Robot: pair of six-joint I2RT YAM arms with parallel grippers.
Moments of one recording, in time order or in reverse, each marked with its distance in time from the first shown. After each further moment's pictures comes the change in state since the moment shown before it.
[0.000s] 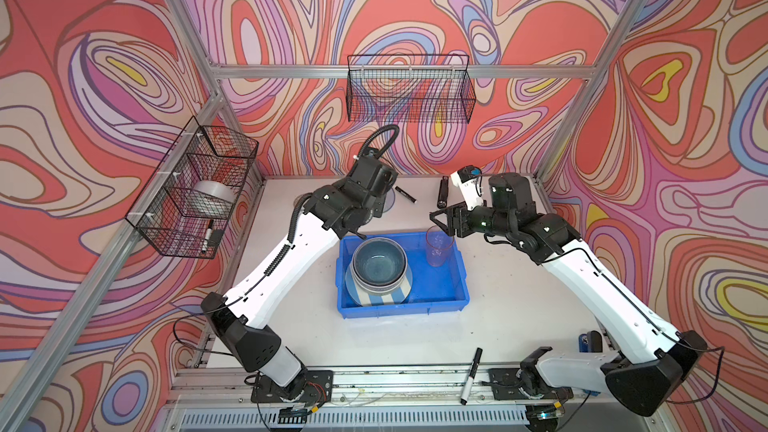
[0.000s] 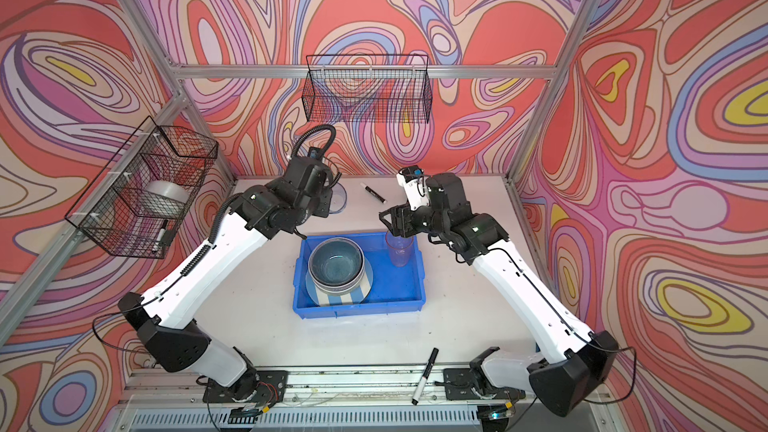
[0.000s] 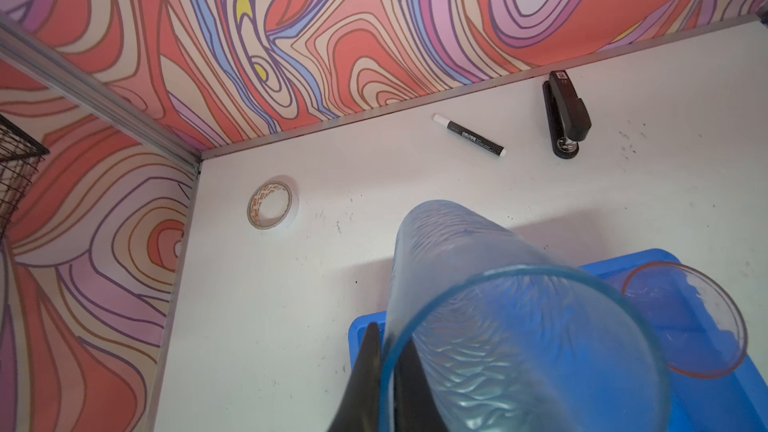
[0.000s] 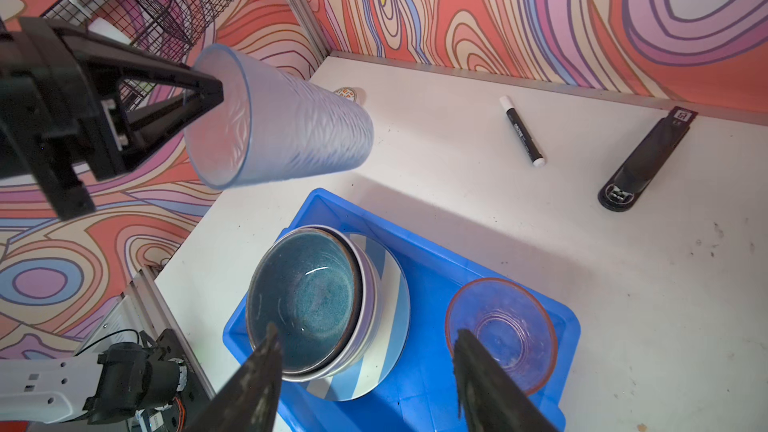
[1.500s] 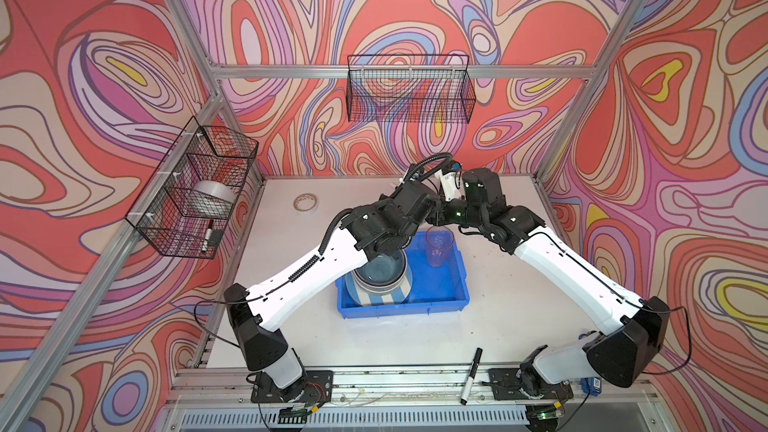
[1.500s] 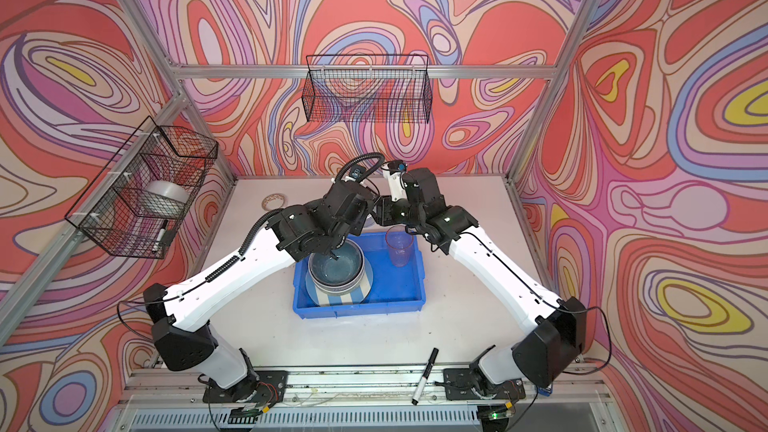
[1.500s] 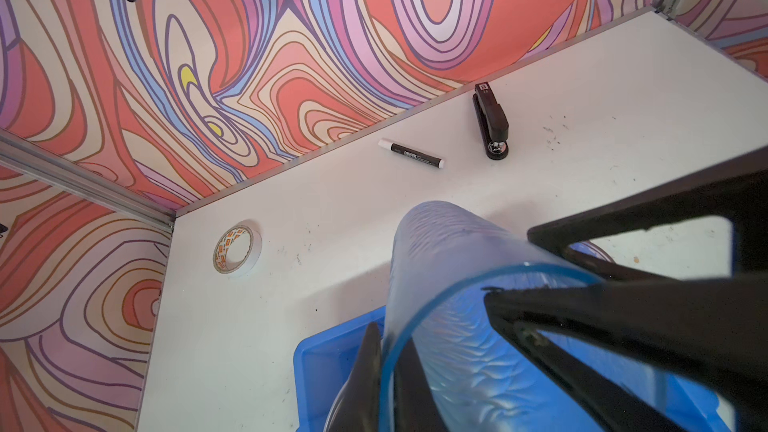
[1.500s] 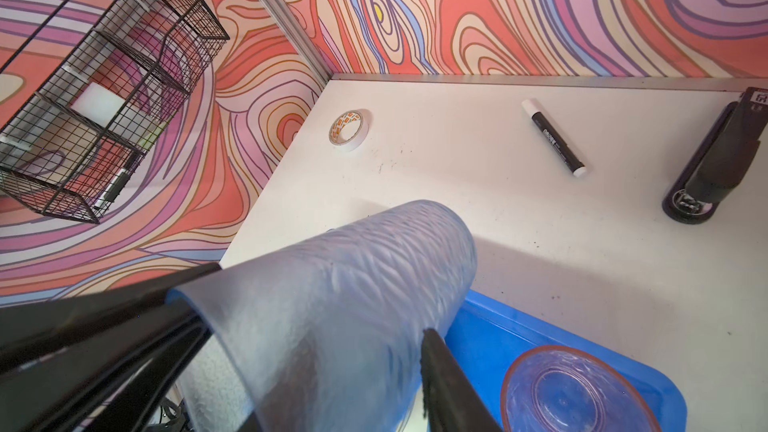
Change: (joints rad) left arm -0.210 0.055 -0.019 0.091 -0.114 0.009; right arm 0.071 0.153 0.037 0.157 0.075 0.173
